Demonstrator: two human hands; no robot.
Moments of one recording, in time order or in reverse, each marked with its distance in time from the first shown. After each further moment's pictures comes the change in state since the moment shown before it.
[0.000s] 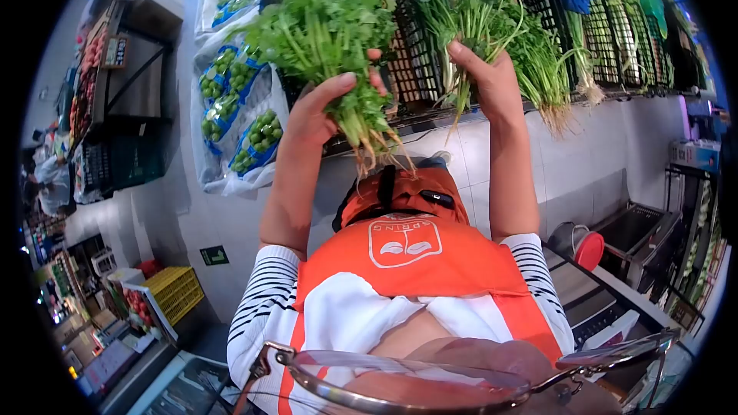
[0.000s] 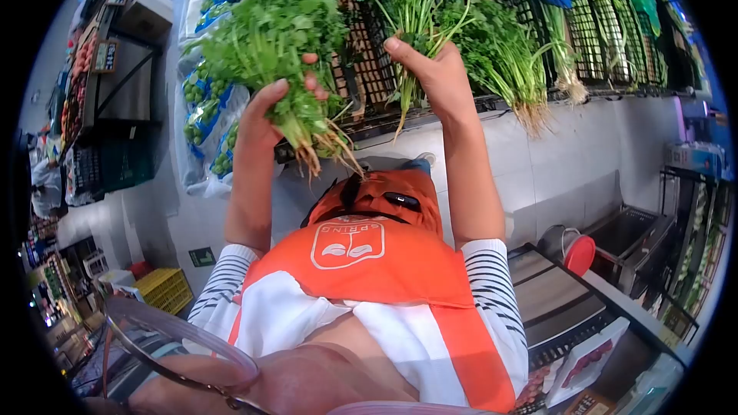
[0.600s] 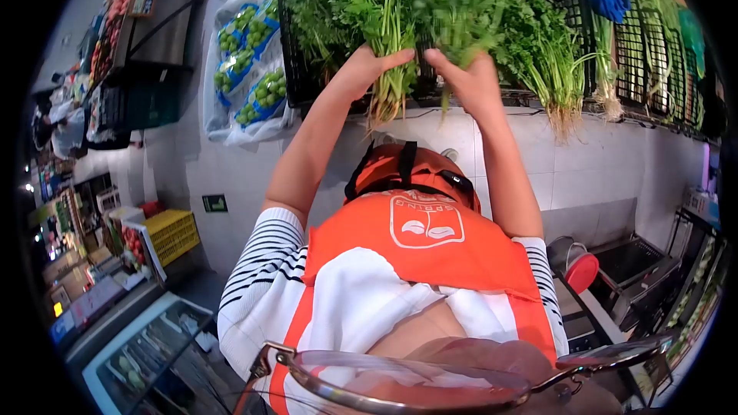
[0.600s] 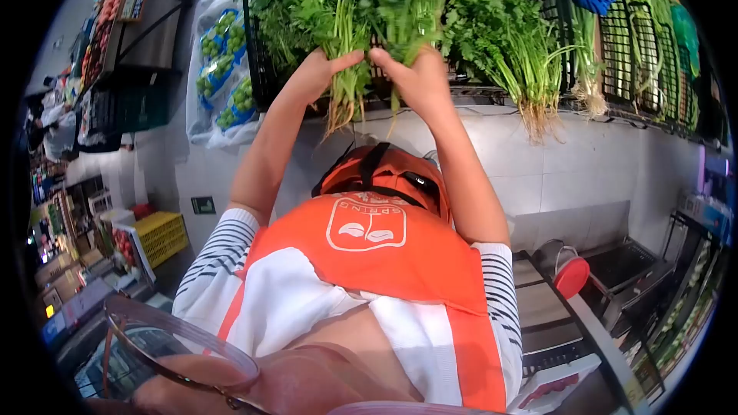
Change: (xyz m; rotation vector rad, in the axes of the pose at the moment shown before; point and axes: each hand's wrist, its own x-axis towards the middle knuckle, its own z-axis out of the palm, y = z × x) left_hand 0.050 -0.076 -0.006 0.853 0.530 -0.360; right_hand -0.004 0.047 -0.029 -0.360 -0.195 -0.032
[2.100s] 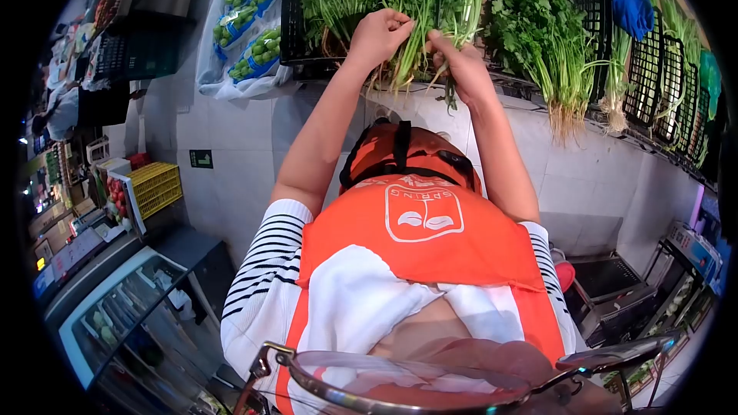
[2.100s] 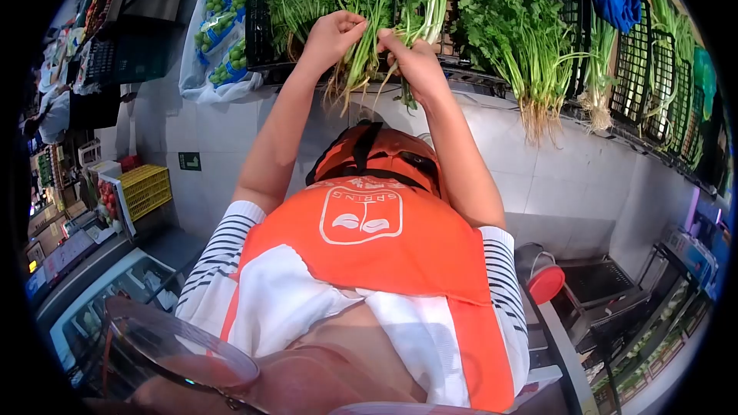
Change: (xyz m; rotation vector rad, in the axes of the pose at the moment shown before) left_hand 0.018 -0.038 0.036 0.226 0.356 0.260; right_hand 0.004 0.059 0.004 0.414 -0.256 0.362
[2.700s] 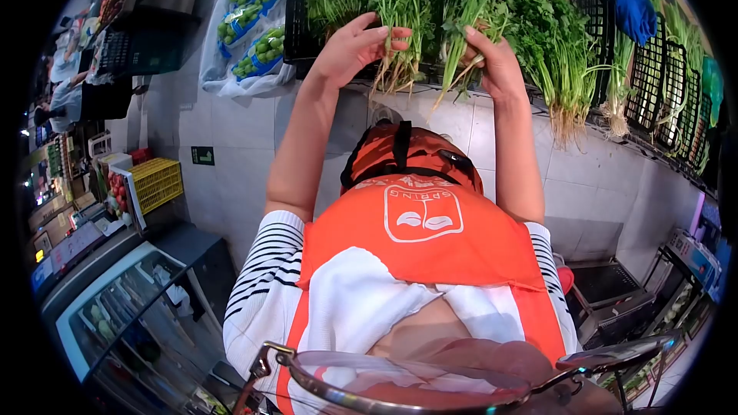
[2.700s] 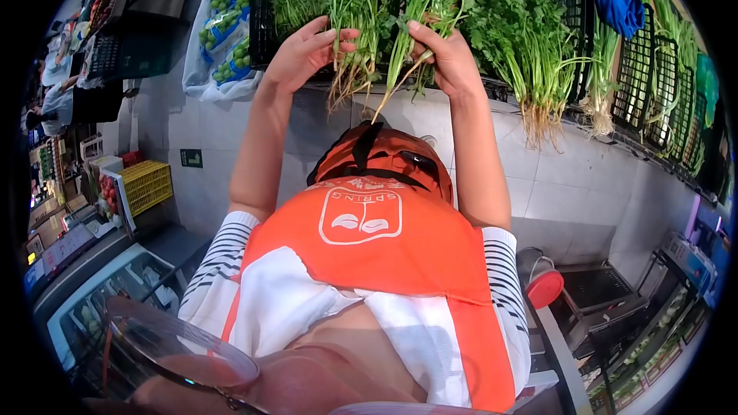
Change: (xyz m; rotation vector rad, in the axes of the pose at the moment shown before) left_hand -0.039 0.028 -0.051 -1.011 -0.333 -0.220; right_hand -0.010 -0.035 -0.022 0.251 -0.039 -0.097
